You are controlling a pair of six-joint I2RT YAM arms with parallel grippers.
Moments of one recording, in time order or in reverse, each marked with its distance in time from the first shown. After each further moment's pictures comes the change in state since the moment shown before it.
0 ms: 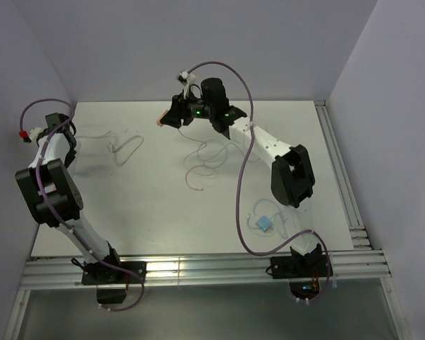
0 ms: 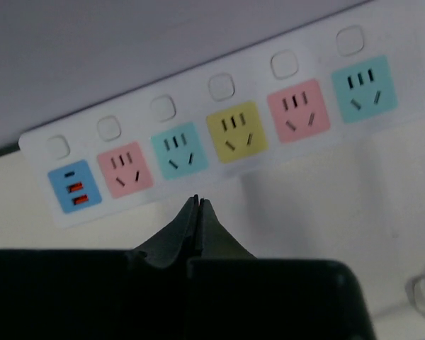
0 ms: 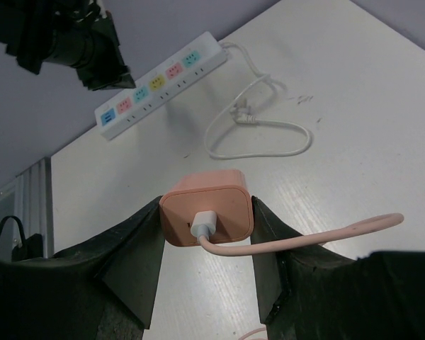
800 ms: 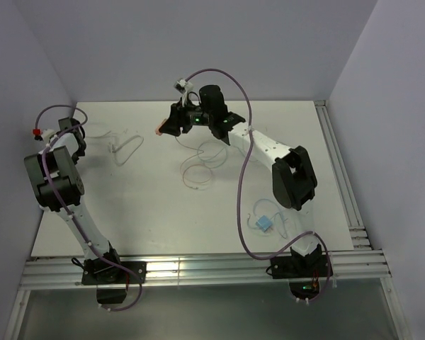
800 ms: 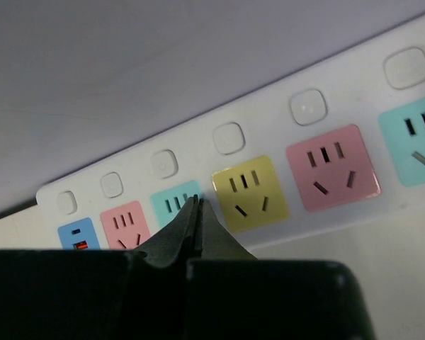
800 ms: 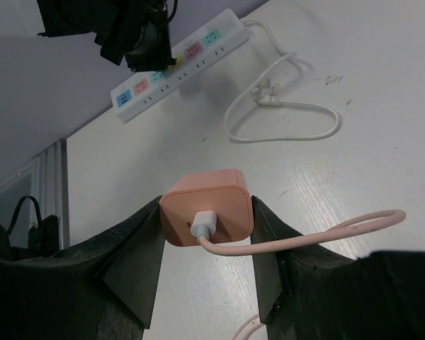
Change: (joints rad) left arm -0.021 0.252 0.086 0.098 -0.233 0.148; right arm 0.026 -0.029 -0.101 0.047 -0.034 0.015
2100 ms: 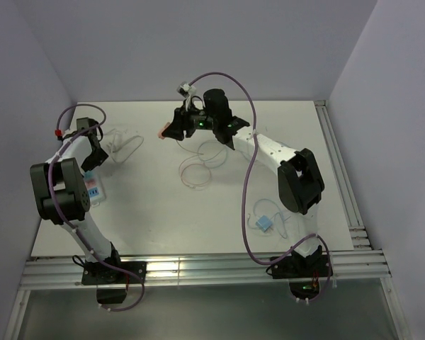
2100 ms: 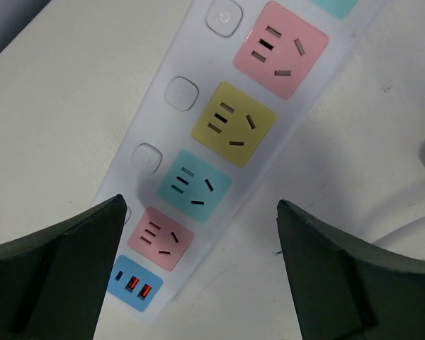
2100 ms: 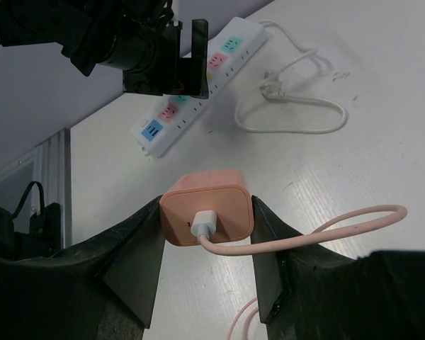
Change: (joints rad) left arm -0.160 -0.213 -0.160 -0.073 0.270 -0.072; right arm 0.000 -0.089 -0.134 0.059 -0.013 -0.023
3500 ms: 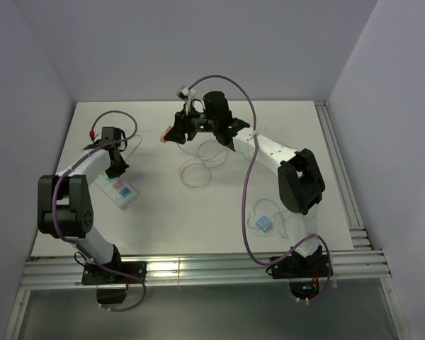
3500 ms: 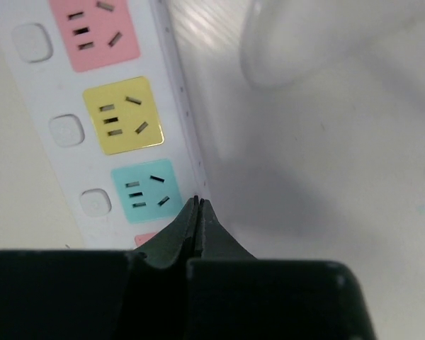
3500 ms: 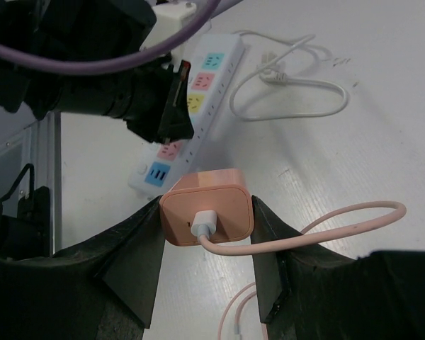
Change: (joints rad) left arm -0.195 -0.154 -0.209 0.122 0.198 0.109; right arm -0.004 -0.008 -0.027 -0.024 -0.013 -0.057
